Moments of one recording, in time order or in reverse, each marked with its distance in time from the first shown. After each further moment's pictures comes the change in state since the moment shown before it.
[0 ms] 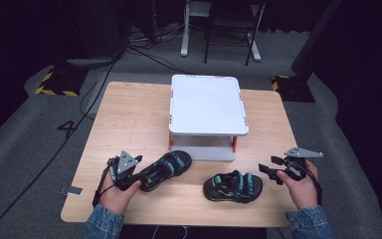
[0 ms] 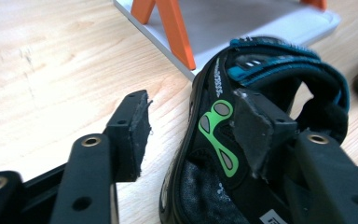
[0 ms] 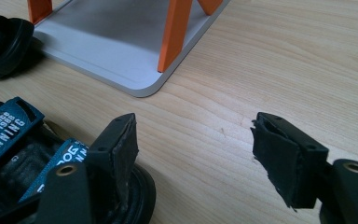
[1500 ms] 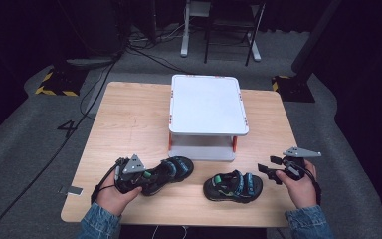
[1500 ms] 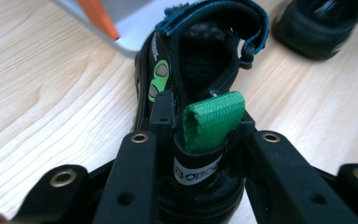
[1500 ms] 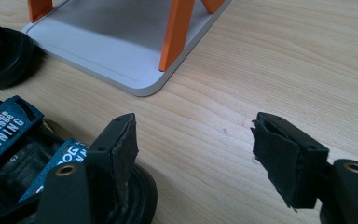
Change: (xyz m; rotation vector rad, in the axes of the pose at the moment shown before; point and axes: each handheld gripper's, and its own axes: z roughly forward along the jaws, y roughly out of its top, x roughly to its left) left arm -0.015 0.015 -0.010 0.185 -0.243 0.157; right arm 0.001 0.001 0.002 0.005 0.003 -0.008
